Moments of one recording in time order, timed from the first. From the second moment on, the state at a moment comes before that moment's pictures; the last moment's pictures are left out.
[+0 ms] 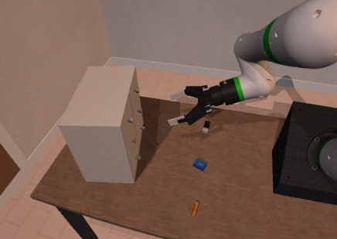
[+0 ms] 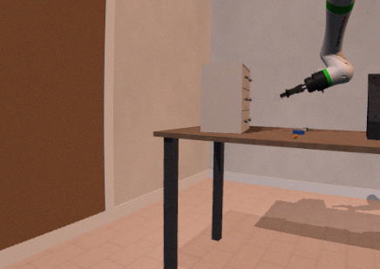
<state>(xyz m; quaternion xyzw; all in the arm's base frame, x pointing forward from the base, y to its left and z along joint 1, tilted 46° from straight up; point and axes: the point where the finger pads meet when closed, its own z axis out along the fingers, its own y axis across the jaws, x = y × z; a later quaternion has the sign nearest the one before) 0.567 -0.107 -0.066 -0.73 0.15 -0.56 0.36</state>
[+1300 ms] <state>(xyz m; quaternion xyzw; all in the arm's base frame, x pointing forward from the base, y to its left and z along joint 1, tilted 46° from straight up) 0.571 -0.103 -0.069 -0.72 0.16 -0.58 0.36</state>
